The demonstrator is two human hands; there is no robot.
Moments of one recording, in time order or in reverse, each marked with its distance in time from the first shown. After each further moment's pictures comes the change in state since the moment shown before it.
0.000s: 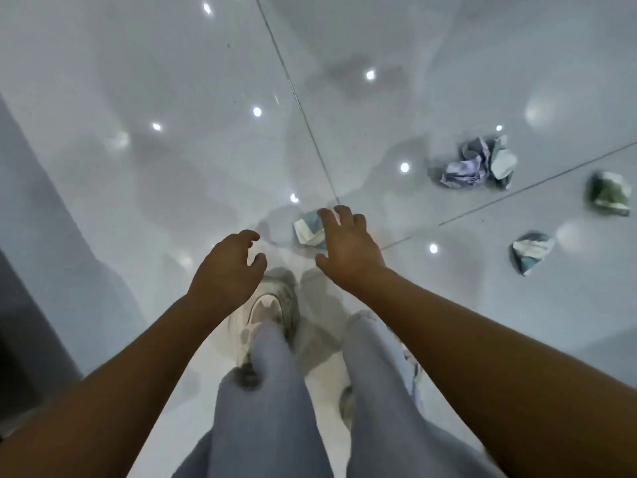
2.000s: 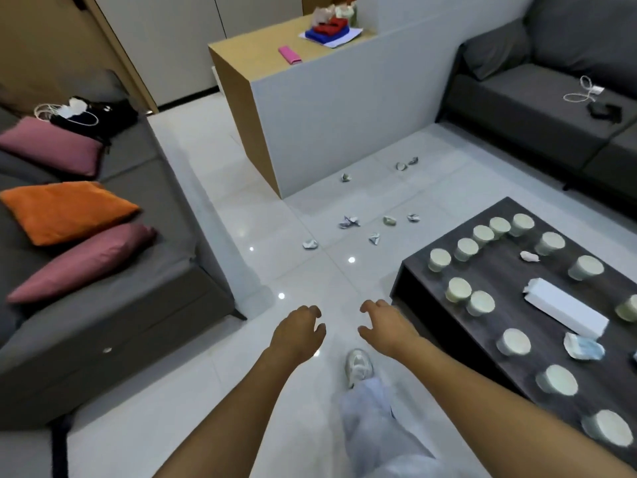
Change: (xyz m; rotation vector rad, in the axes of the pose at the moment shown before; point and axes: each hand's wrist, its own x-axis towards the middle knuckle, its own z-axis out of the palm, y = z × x) left_hand -1.058 -0.044 0.037 0.331 0.206 0.462; right_hand -1.079 -0.171 0.030 0.134 0.319 0.086
